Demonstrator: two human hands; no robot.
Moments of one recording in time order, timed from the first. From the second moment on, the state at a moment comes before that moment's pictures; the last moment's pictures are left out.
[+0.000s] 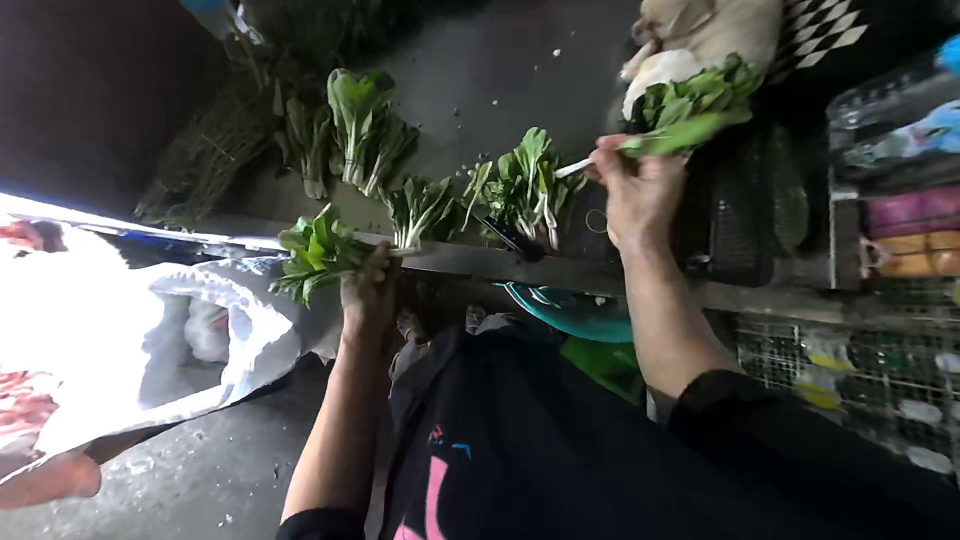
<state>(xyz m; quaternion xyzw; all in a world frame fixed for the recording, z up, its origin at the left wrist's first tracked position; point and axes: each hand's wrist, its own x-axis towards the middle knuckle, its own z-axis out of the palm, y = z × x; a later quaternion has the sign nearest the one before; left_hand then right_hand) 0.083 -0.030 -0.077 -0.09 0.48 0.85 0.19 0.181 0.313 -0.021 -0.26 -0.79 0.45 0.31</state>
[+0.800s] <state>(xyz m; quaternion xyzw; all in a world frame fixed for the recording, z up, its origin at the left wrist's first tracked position) -0.014 -0.133 -0.129 -0.06 0.55 0.74 0.38 0.052 0.086 -0.132 -0.33 -0.83 0.42 -0.16</state>
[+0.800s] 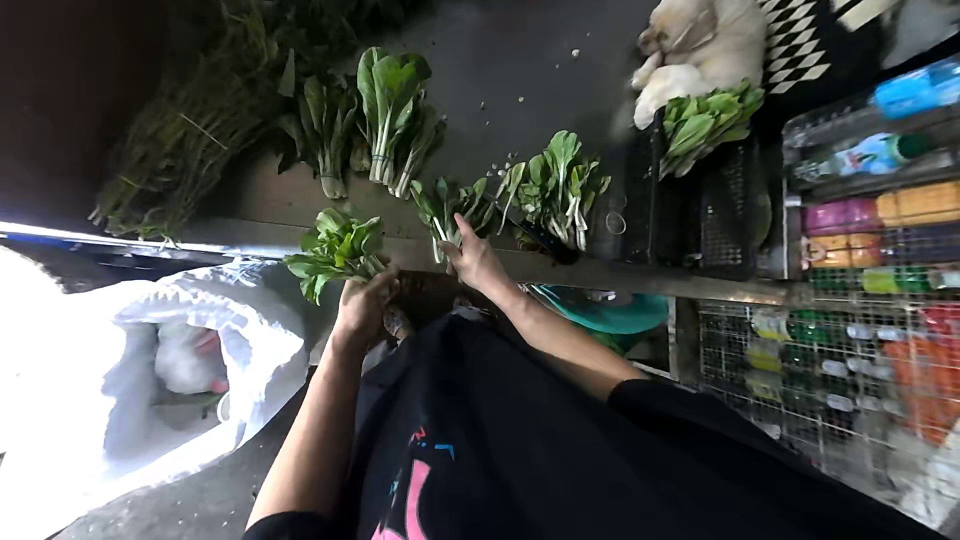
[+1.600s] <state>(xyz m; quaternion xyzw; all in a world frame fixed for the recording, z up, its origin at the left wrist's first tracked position) -0.012 -0.127 -0.116 0.22 0.60 0.65 0.41 0.090 0.057 -0.030 -0.25 -0.80 0.54 0.04</state>
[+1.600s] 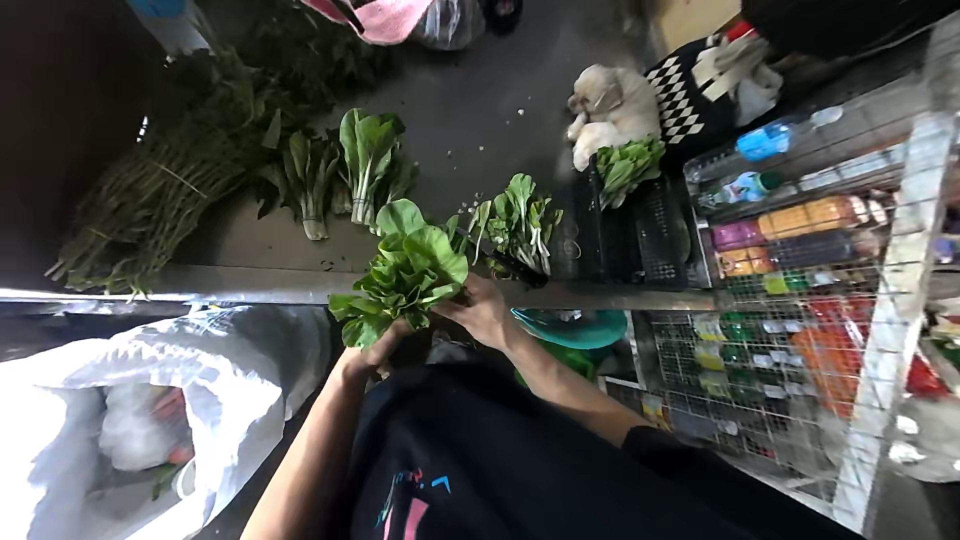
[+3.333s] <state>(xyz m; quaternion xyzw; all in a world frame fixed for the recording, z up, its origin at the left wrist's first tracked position) 0.134 -0.002 -0.003 0.08 0.85 0.39 0.35 0.199 0.188 -0.040 -0.01 -0.77 0.63 0.08</state>
